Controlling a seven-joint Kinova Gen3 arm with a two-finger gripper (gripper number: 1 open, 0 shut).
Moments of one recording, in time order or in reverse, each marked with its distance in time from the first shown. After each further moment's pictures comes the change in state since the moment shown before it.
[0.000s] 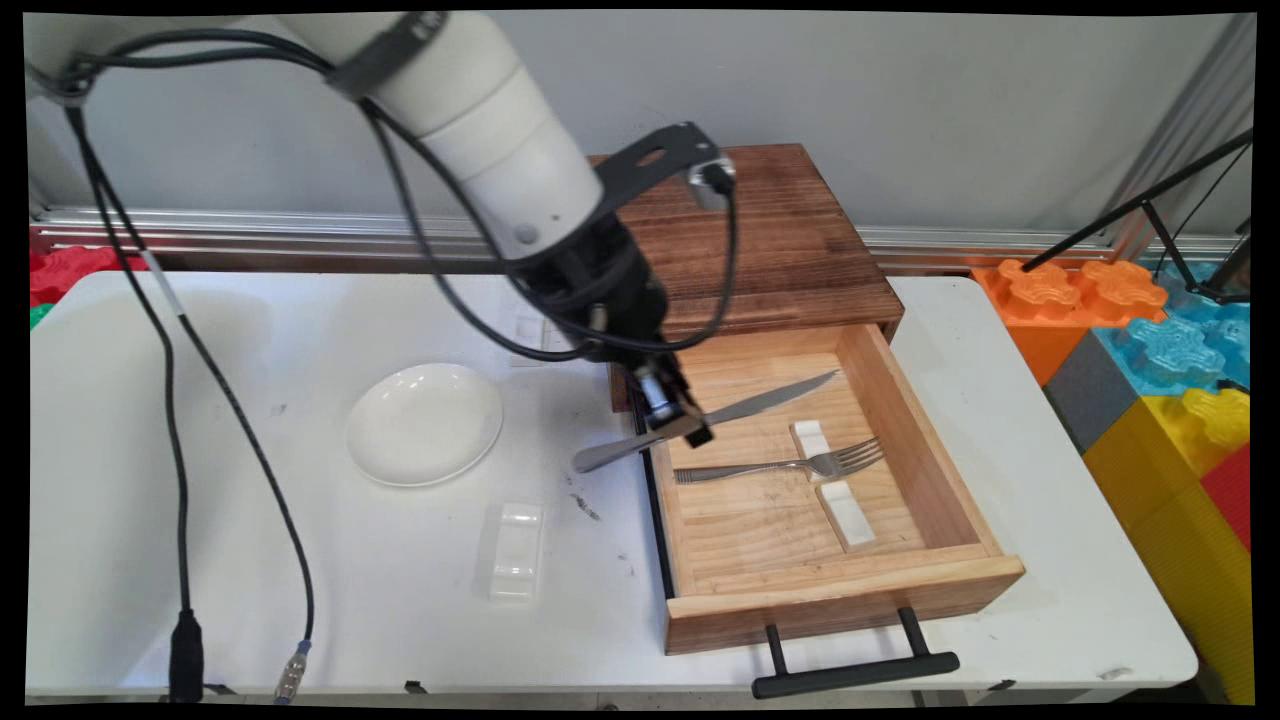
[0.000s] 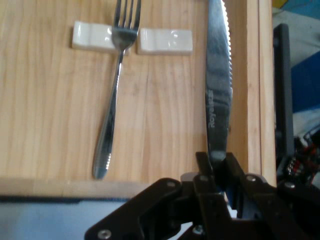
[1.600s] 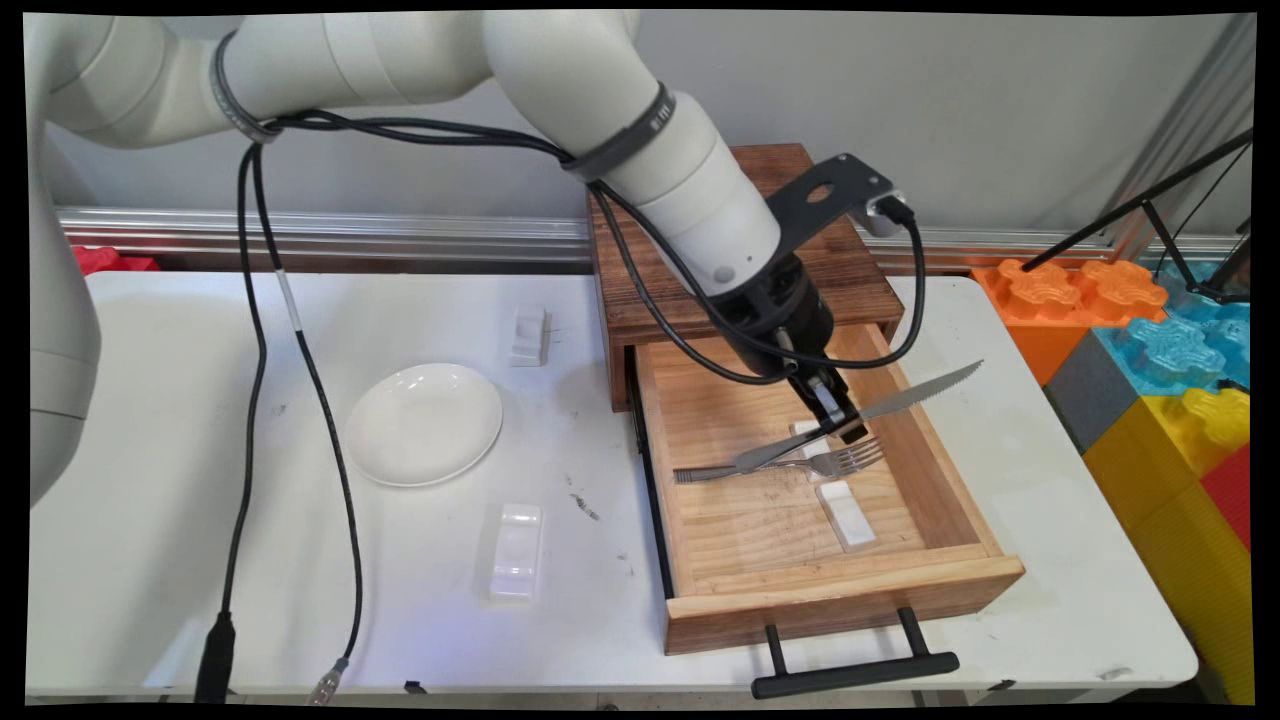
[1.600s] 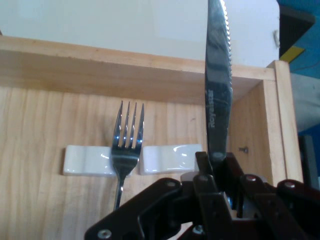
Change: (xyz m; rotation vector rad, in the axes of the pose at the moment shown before) arm 0.076 -0.009 0.090 -0.015 0.122 0.020
